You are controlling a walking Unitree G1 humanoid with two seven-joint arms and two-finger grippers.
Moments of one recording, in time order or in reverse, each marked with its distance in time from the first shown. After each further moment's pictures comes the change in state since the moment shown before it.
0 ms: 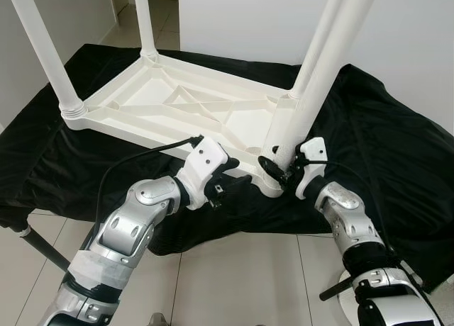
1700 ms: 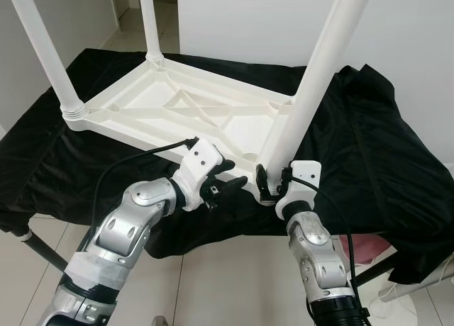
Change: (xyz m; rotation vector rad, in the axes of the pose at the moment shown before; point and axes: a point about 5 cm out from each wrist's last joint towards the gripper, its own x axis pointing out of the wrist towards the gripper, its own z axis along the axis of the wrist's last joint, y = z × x) left arm -0.004 0.003 -0.007 -0.014 0.011 0.007; right arm -0.018 0.053 -0.001 0.096 0.010 -0.472
